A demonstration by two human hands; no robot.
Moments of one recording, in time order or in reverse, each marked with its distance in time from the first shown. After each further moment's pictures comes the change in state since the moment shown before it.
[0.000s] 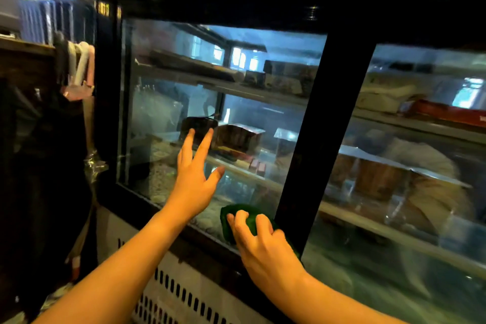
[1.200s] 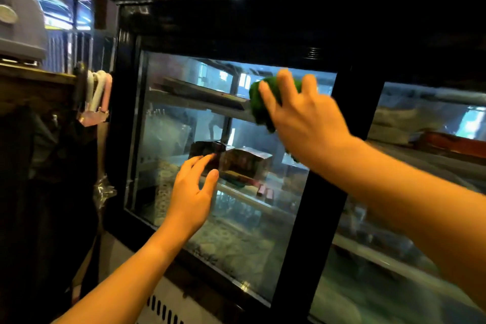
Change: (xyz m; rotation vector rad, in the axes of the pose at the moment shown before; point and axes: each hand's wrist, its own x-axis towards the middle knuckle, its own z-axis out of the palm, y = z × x) left_hand 0.021 0.012 -0.029 -0.095 0.120 -0.112; right_hand 0.126 0.168 -0.127 -0.225 0.318 0.285
